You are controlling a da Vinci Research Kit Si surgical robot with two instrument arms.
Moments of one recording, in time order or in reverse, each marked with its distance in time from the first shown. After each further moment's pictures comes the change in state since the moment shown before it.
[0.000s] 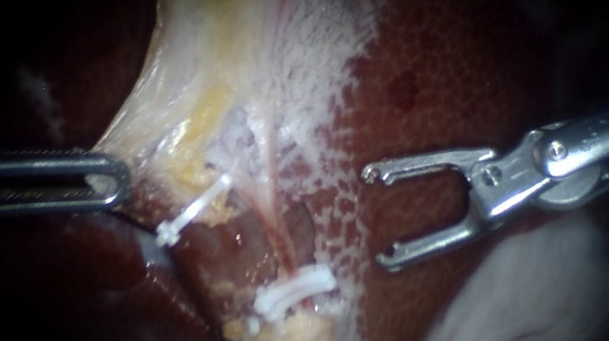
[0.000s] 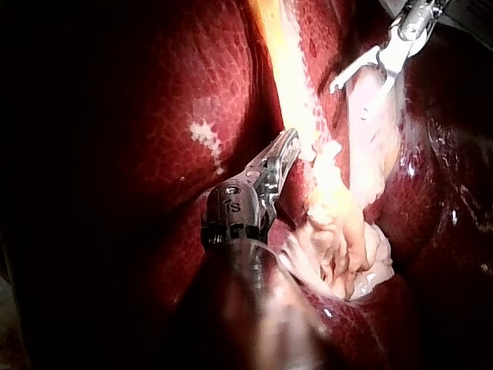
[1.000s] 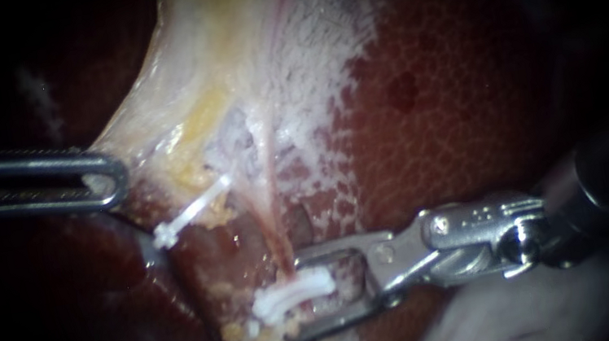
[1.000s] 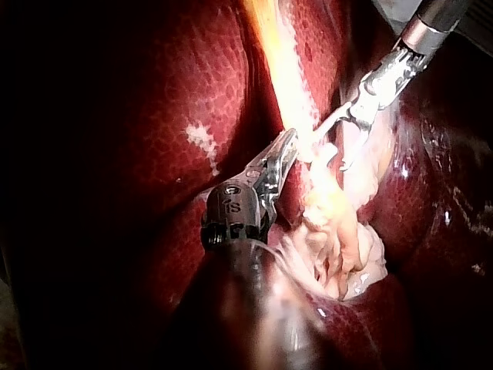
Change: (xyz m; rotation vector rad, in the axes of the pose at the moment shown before) right arm -0.002 -0.002 0.010 0.030 -0.009 0.225; left arm -0.001 -0.002 -0.001 0.003 -0.003 -0.007
